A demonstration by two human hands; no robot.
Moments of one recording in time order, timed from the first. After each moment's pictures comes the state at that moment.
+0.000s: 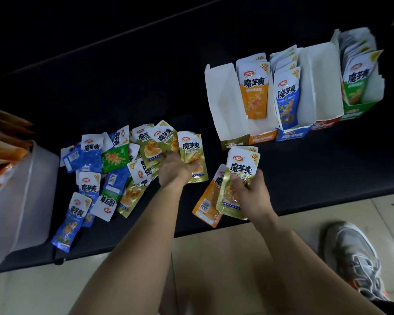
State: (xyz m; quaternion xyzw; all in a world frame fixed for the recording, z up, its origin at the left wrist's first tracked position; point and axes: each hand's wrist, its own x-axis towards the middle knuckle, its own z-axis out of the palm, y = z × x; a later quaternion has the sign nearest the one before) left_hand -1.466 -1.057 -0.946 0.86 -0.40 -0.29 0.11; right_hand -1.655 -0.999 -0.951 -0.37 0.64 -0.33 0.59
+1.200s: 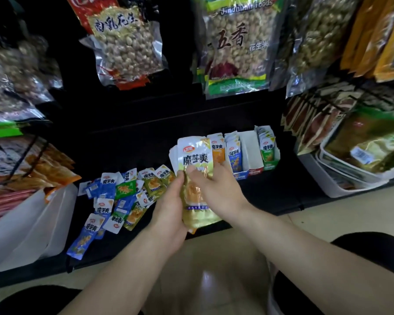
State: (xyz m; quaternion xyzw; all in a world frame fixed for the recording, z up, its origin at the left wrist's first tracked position) left_hand -1.550 -0.869 -0.630 0.48 -0.17 -0.70 0.50; right_hand -1.661 -0.908 -0.629 -0.60 0.54 -0.34 0.48
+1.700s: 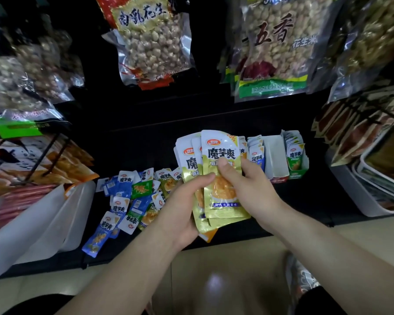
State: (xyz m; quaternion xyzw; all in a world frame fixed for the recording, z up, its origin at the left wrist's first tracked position) left_hand -1.526 -0.902 -0.627 0.44 -0.19 -0.72 0.50; right_hand -1.667 -0.945 -0.637 -0.57 0.45 -0.38 0.57
